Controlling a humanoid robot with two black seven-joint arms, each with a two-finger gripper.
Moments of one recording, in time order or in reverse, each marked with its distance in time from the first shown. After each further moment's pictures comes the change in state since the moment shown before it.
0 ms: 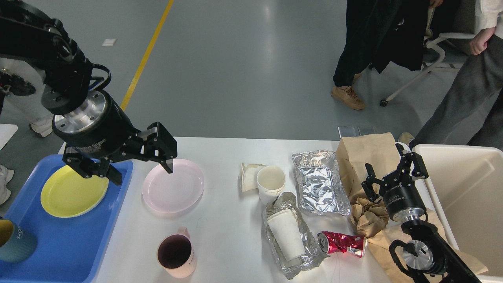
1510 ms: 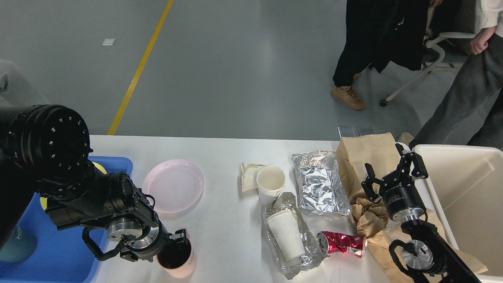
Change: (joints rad) left arm 0.902 -0.220 -0.121 0.290 0.009 0.643 0.001; right arm 0.000 0.001 0.000 0.001 0.001 0.000 0.000
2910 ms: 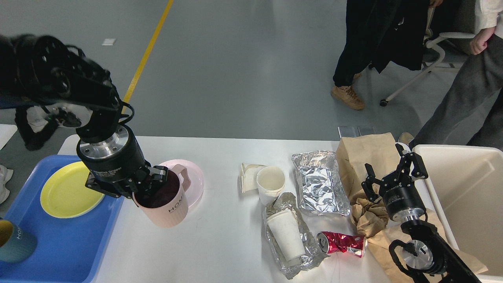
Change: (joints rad) left arm -0.850 0.087 0.125 -0.227 0.055 -0.704 0.002; right arm 0.000 0.000 0.000 -0.002 -0.001 0.000 0.000
